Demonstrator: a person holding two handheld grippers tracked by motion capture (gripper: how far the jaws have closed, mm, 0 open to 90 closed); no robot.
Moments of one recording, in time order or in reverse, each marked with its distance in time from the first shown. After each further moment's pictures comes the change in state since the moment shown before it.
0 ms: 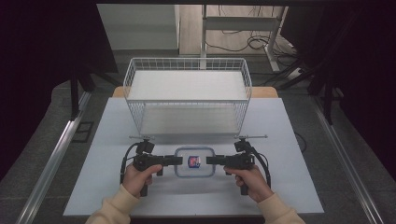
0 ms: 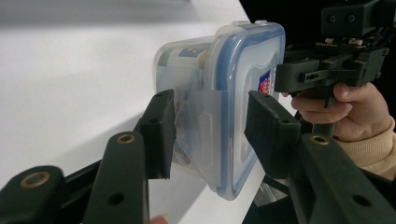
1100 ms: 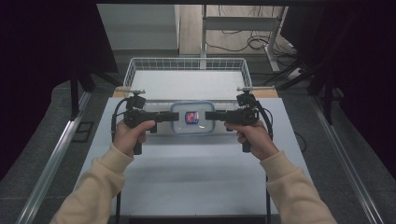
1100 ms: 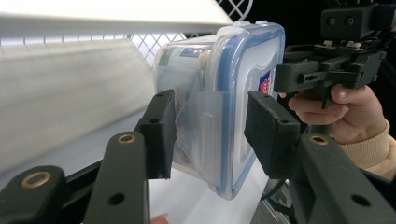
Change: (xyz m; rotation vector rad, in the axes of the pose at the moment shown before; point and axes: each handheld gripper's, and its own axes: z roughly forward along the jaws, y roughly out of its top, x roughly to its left) left arm -0.046 0.114 -0.050 -0.127 -0.010 0.142; right arm 0.067 0.121 -0.039 -0.108 -0.031 -0.187
